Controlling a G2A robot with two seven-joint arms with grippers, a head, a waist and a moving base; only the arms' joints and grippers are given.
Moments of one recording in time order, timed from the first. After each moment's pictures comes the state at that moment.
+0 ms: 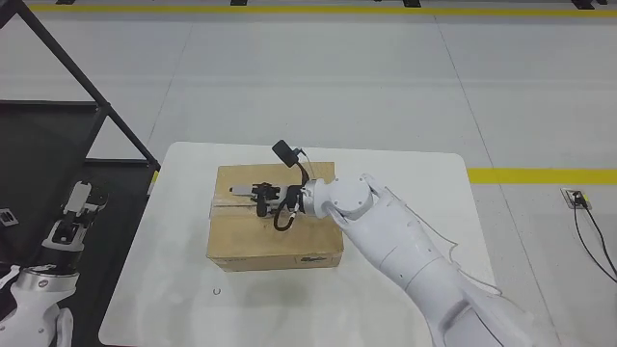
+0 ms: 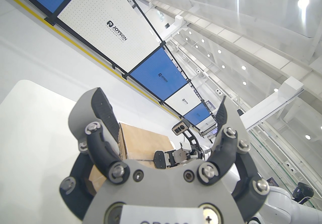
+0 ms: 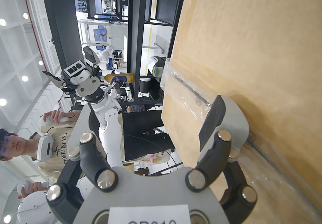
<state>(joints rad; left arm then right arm) 1.34 -1.14 -1.98 -1.65 -0.03 -0.51 -0.36 -0.22 -1.68 0.61 -0.51 0.34 -0.26 0.82</state>
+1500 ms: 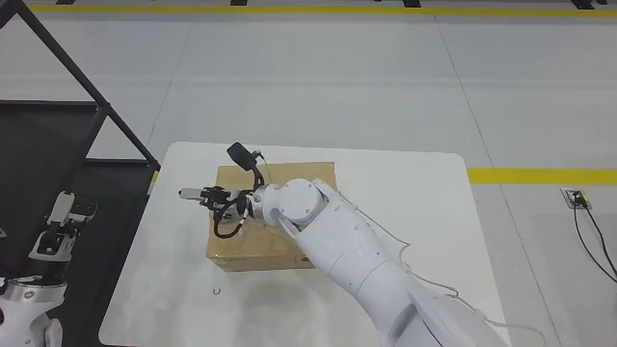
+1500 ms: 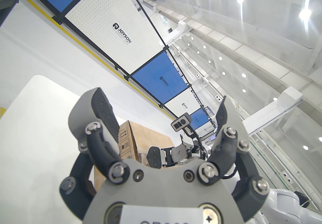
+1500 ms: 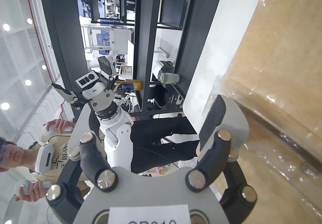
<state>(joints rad) 1.38 -1.12 -2.01 -1.59 -0.11 -0.54 -0.37 -0.14 -1.95 0.59 -0.27 0.33 -0.25 0.70</state>
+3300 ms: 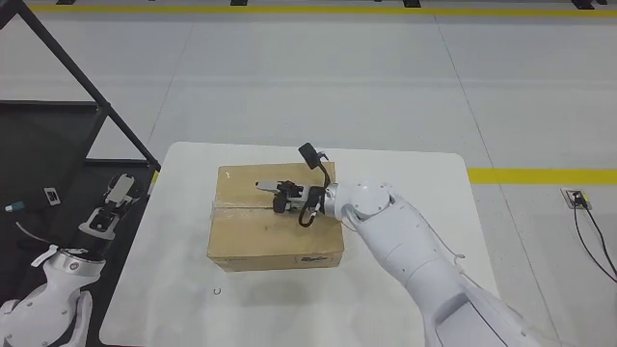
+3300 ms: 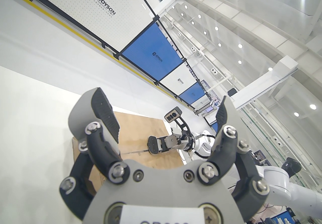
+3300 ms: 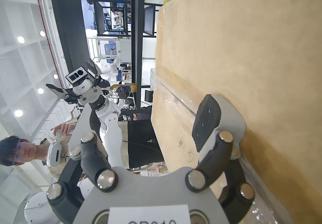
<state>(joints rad) 1.26 -1.10 -1.84 -1.62 -0.02 -0.50 -0.43 -0.21 -1.72 0.80 -0.24 0.29 -0.44 0.90</state>
